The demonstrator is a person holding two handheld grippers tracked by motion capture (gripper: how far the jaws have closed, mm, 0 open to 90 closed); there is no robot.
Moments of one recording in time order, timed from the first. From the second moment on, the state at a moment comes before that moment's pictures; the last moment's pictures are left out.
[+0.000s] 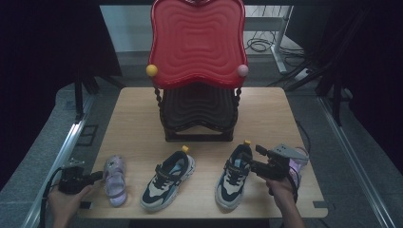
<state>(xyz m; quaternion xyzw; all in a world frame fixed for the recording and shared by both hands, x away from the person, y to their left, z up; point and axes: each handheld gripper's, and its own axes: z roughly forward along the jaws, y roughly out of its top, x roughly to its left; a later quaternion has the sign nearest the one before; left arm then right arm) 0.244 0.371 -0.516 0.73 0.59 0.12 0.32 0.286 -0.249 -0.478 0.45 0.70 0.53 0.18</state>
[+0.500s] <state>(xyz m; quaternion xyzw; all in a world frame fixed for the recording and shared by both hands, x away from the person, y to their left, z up) 0.259 0.368 -0.514 0.74 0.57 0.11 0.33 0.286 -0.253 -0.477 0.46 0.68 0.55 0.16</state>
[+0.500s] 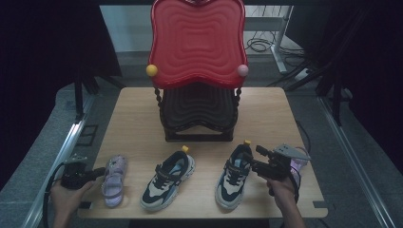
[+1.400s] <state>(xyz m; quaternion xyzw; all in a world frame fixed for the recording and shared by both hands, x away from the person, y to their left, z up) 0.290 0.364 -0.515 0.76 0.56 0.10 0.32 0.286 -0.249 -0.477 0.45 0.69 0.55 0.16</state>
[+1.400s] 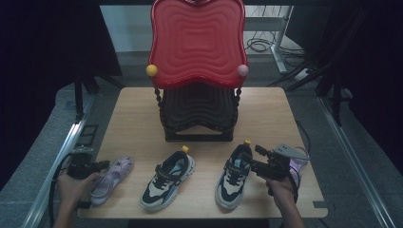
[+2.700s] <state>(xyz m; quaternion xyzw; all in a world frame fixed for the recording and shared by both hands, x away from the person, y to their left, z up) 0.254 0.264 -0.441 0.76 0.45 0.17 0.43 0.277 -0.264 -0.475 0.46 0.72 0.49 0.19</state>
